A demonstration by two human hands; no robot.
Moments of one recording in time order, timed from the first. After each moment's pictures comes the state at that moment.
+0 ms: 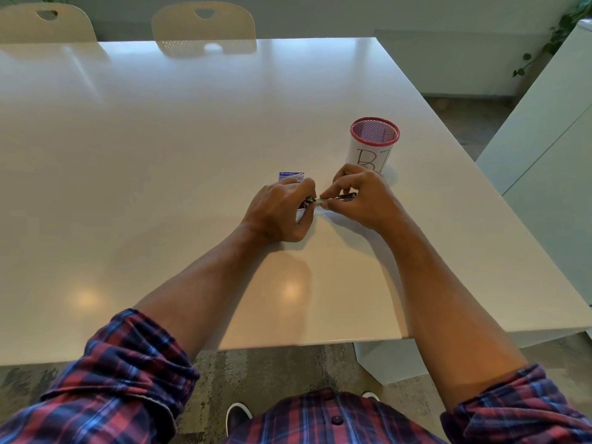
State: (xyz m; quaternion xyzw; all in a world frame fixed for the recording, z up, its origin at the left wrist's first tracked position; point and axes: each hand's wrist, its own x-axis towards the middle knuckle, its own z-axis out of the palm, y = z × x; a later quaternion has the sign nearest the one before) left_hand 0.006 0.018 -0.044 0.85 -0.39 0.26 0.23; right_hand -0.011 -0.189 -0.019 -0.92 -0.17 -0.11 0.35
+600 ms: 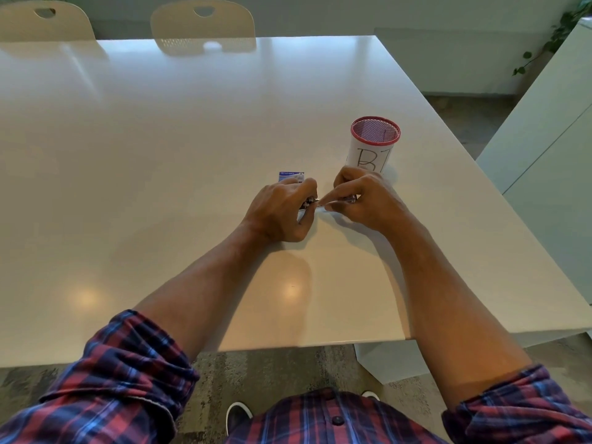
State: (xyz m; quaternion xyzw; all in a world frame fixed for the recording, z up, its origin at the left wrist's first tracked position) left_hand 0.008 0.017 -0.046 0.86 -0.39 0.25 0.23; right_hand -0.013 -0.196 -0.018 -0.92 -0.25 -0.13 0.27
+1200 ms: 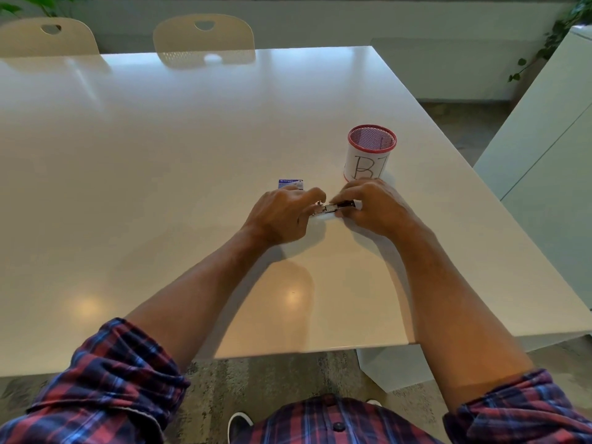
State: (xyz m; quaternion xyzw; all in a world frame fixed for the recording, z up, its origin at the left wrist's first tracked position) left_hand 0.014 0.016 -0.043 0.86 -0.40 0.23 0.19; right_hand -0.008 -0.210 -0.019 -0.95 -0.20 -0.10 0.19
